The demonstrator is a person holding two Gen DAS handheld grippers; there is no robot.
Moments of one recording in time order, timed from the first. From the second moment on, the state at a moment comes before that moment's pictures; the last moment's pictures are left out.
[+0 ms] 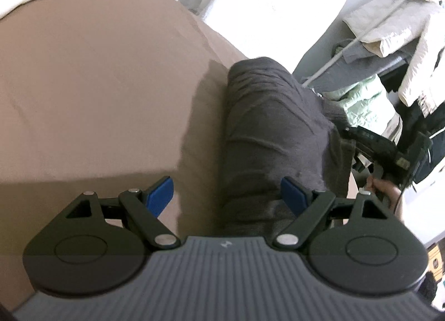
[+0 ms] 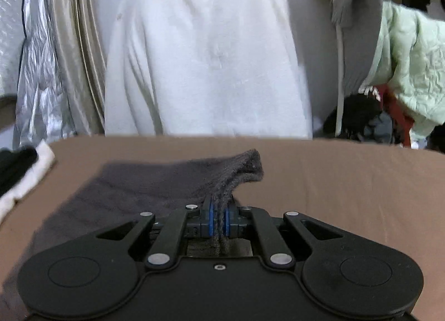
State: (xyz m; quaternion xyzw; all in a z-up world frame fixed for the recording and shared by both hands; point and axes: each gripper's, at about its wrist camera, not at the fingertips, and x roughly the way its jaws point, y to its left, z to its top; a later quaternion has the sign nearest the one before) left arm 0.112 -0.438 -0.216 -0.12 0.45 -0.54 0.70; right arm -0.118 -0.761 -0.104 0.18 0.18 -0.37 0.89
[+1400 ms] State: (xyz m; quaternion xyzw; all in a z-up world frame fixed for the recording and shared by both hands) left arm 0.053 -0.446 -0.159 0.06 0.44 -0.56 0.70; right arm -0.211 -0.625 -0.132 0.30 0.37 -0.11 0.87
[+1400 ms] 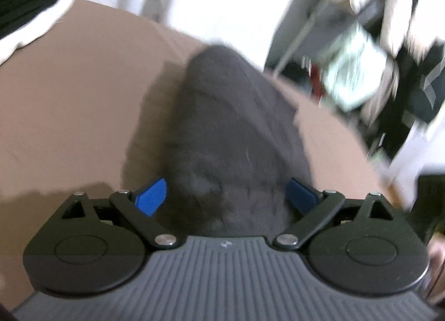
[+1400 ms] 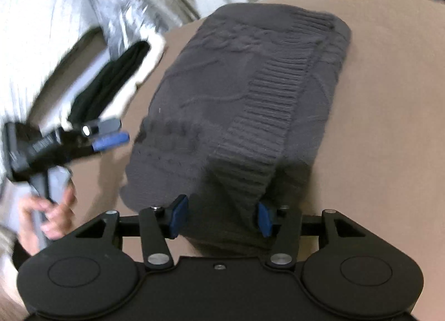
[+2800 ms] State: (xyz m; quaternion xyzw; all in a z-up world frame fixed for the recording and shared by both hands) left arm 0.095 -0.482 -0.133 0.00 0.37 -0.54 0.76; right arm -0.091 -0.760 -0.097 0.18 0.20 -0.24 0.93
